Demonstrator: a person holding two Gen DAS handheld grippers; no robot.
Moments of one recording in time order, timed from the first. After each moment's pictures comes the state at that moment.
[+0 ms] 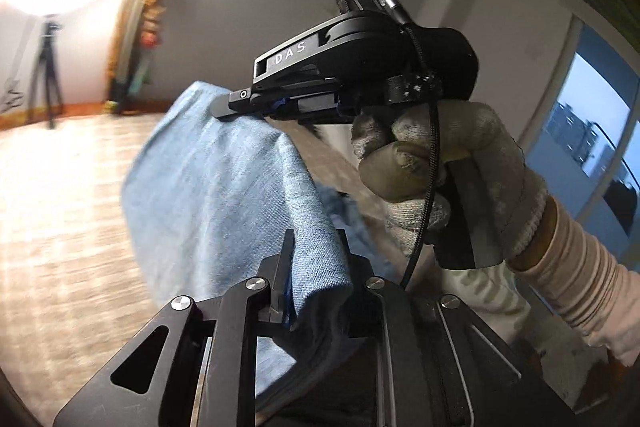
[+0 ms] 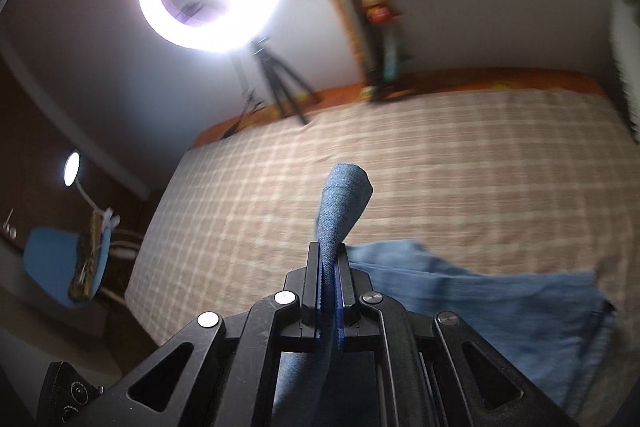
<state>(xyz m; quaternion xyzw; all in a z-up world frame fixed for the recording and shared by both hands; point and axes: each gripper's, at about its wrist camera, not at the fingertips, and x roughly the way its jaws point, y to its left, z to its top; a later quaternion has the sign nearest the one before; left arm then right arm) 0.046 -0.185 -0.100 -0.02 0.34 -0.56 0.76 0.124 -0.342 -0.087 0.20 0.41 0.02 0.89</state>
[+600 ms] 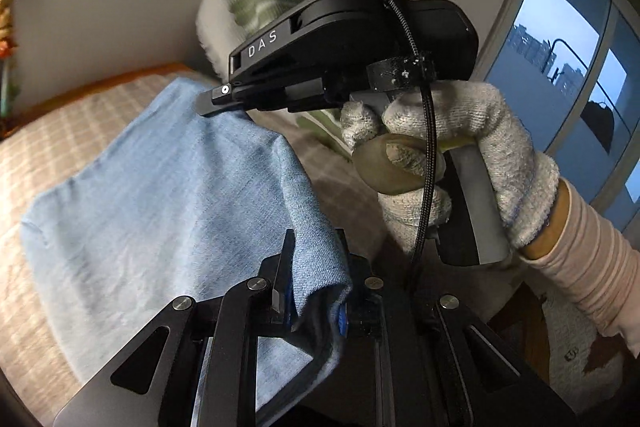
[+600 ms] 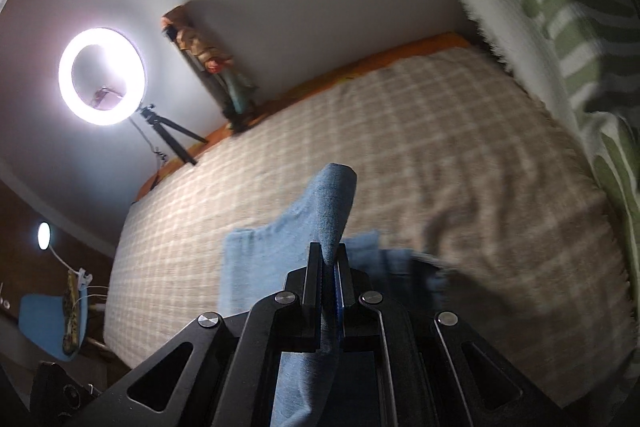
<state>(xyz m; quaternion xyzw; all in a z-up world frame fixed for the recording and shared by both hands) 0.006 -0.349 -0.137 0.10 0.36 -0.64 0.67 0.021 -0.510 -0.127 0.28 0.39 -0.08 0.88</state>
